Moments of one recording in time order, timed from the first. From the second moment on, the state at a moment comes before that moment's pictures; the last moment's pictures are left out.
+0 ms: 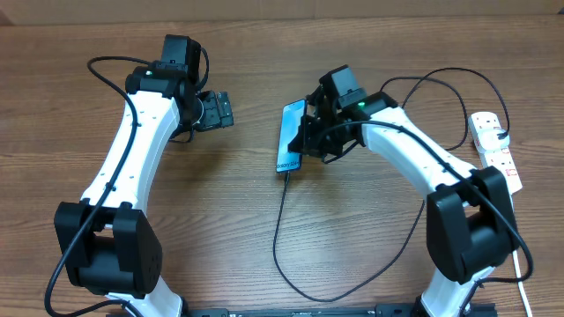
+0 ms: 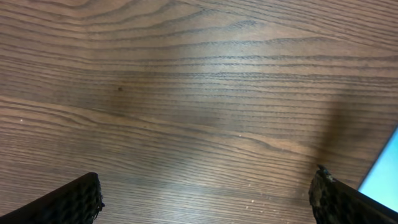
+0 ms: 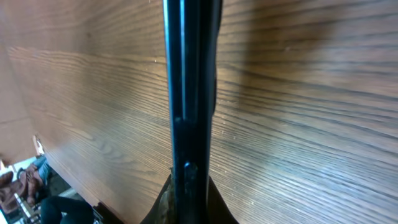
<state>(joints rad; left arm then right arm) -0.14 1.82 1.57 -1.04 0.00 -0.36 0.44 1.92 1.40 -0.71 -0.55 0.54</state>
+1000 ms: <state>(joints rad) -0.14 1.82 1.57 -1.04 -0.01 -0.36 0.65 2.01 1.40 -0.56 -0.40 0.59</state>
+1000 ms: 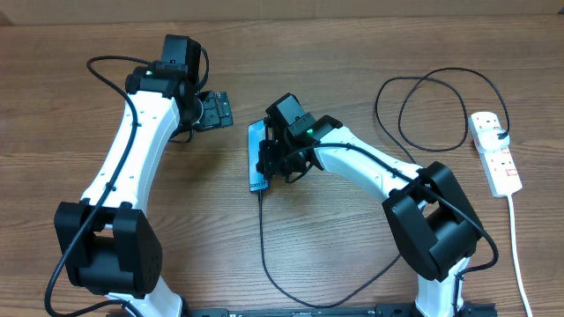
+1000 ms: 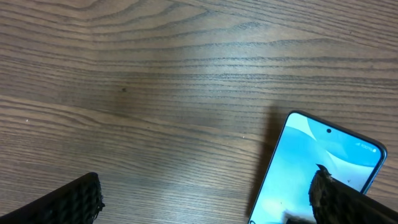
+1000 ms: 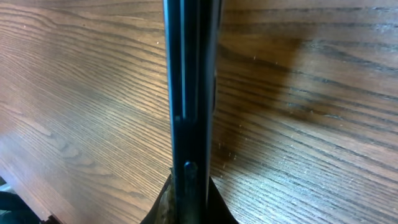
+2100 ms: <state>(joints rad) -0.14 1.82 1.57 -1.04 -0.01 -0.36 0.58 2.10 1.41 -0.44 -0.45 0.60</state>
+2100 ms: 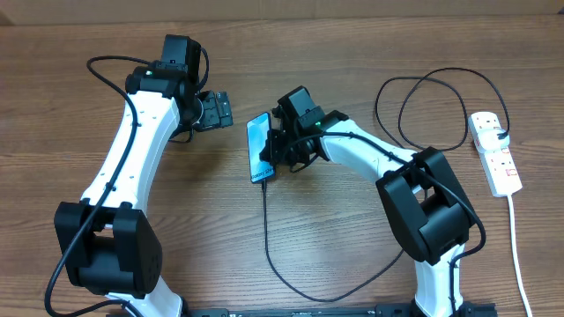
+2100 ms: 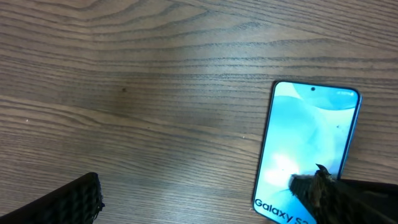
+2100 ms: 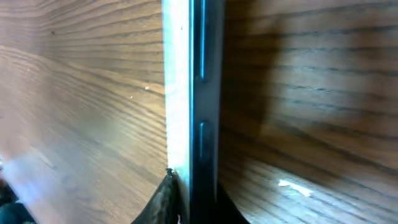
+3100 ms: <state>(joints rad) -0.14 1.82 1.57 -1.04 -0.01 -0.36 0.58 2.10 1.41 -0.48 -0.37 0.59</state>
